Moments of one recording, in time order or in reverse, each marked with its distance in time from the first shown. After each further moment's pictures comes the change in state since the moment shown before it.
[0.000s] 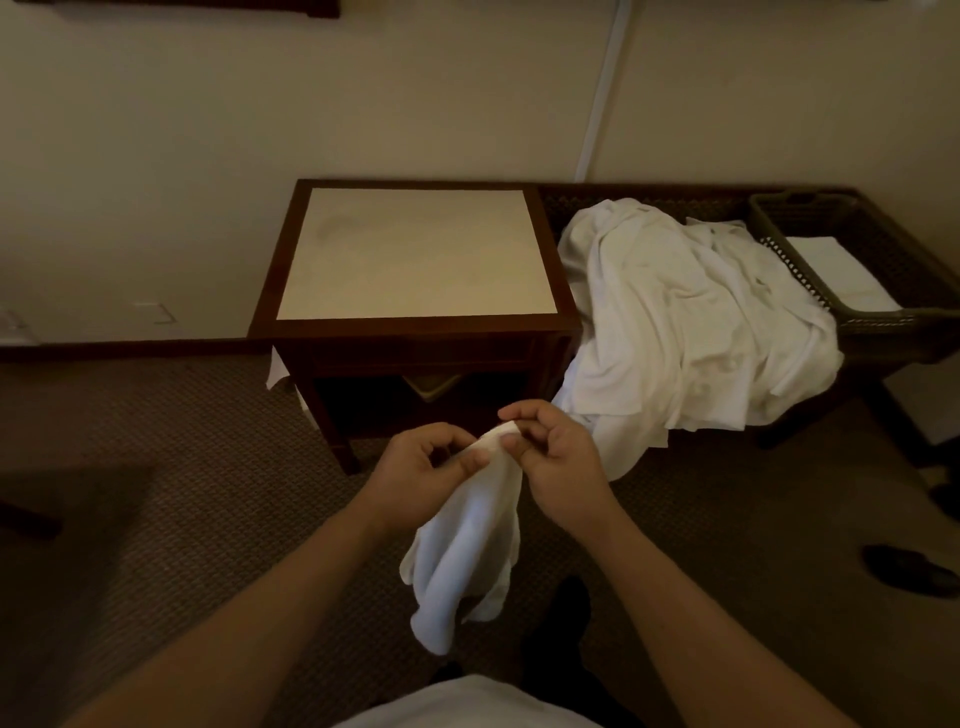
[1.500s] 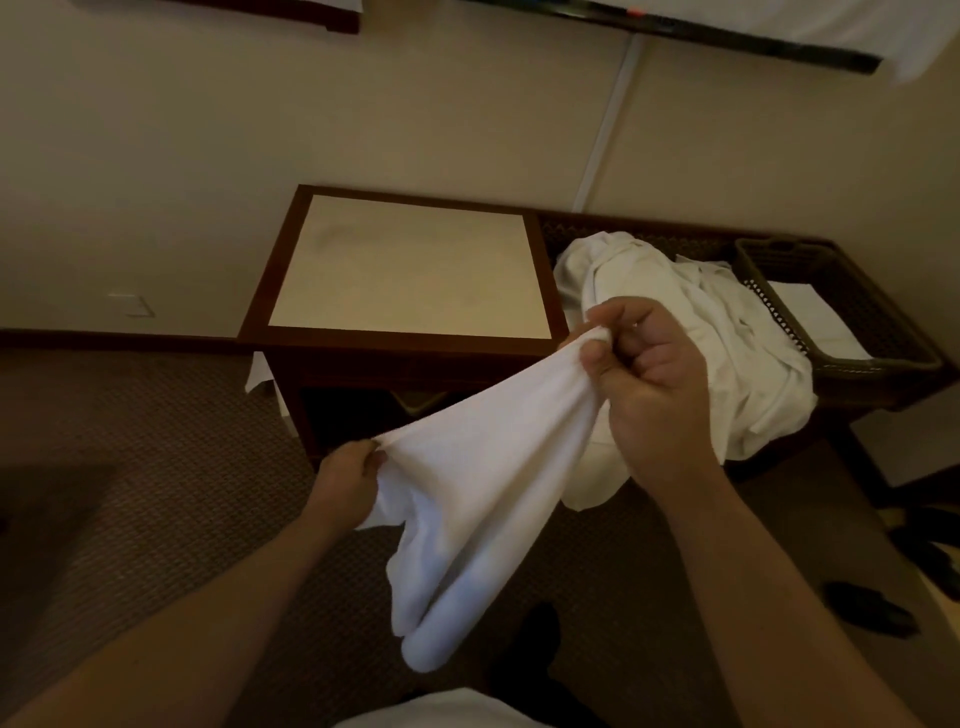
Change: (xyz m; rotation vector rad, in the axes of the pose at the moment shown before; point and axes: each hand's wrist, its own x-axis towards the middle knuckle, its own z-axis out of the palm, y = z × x) left_hand 0.023 -0.104 -0.045 0.427 0.281 -0.260; right_hand 0.024 -0.107 -0.045 -0.069 0.230 -0.430
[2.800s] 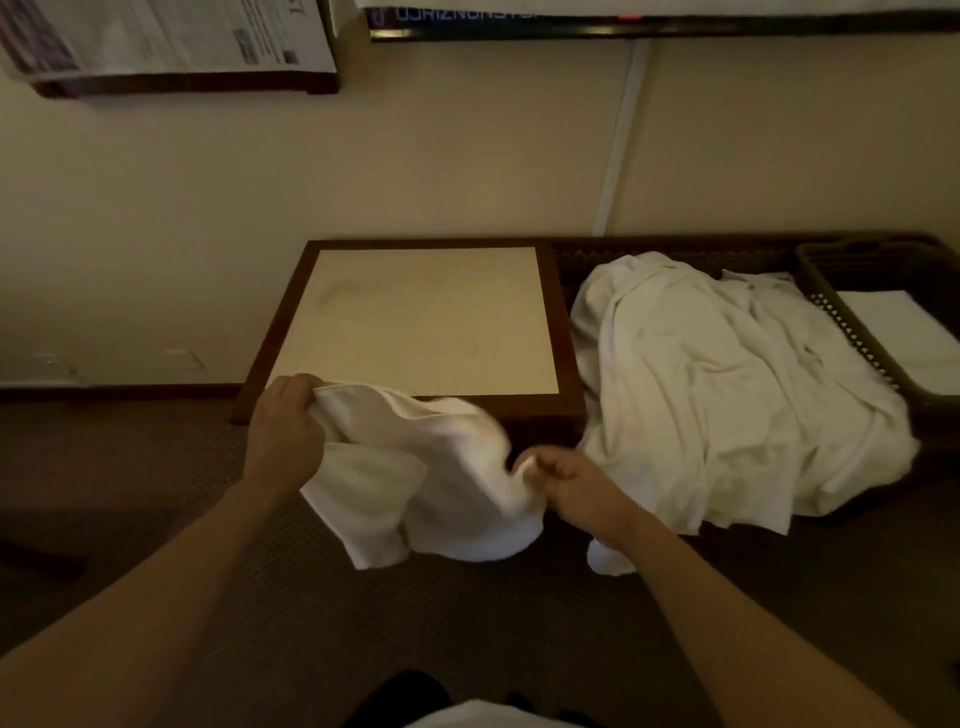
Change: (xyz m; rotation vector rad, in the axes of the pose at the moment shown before) left_hand 0.130 0.088 -0.068 0.286 0.425 0.152; right_hand 0.070 0.219 -0.016 0.001 -0.546 0.544
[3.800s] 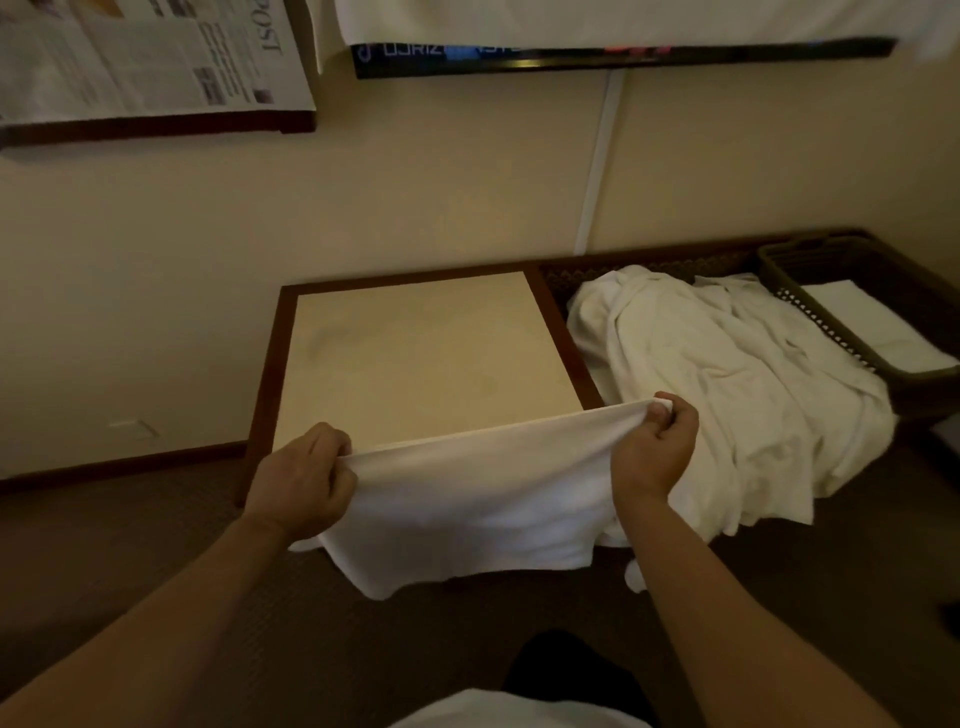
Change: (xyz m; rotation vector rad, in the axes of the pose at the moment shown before) left_hand 0.070 -0.087 -0.002 0.123 -0.278 0.452; right_hand 0.076 -0.052 0.033 0.274 1.361 -0.002
